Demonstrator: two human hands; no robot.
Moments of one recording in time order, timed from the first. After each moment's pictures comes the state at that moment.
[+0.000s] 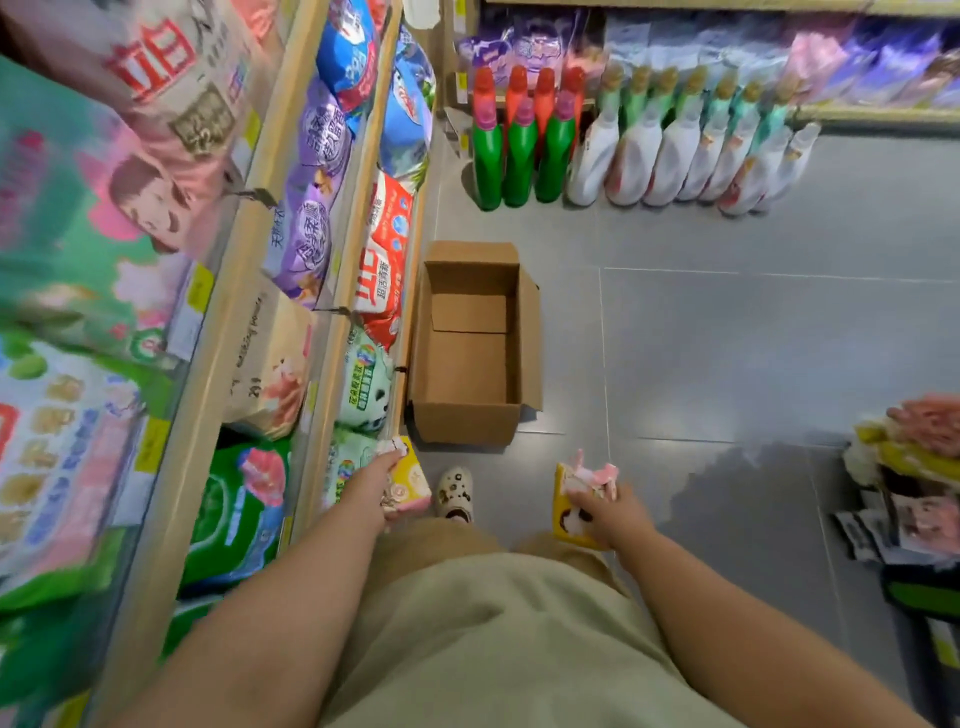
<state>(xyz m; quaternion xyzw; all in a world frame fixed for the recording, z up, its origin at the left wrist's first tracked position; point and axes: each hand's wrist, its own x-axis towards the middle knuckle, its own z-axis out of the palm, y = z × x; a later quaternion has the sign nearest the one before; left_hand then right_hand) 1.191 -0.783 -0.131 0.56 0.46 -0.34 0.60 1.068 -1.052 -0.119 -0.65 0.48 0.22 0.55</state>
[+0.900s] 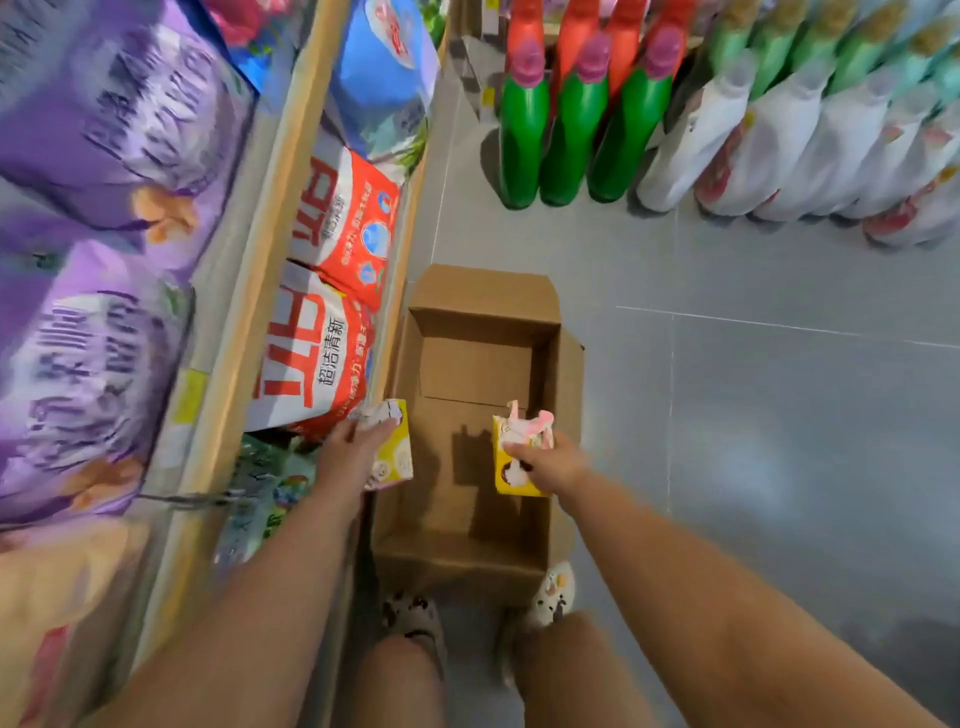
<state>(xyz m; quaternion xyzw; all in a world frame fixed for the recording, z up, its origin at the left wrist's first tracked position) 1.569 -0.884 -0.386 0.71 0.36 -0.24 0.56 1.518 -1.118 -0.424 -0.62 0.44 0.30 0.58</state>
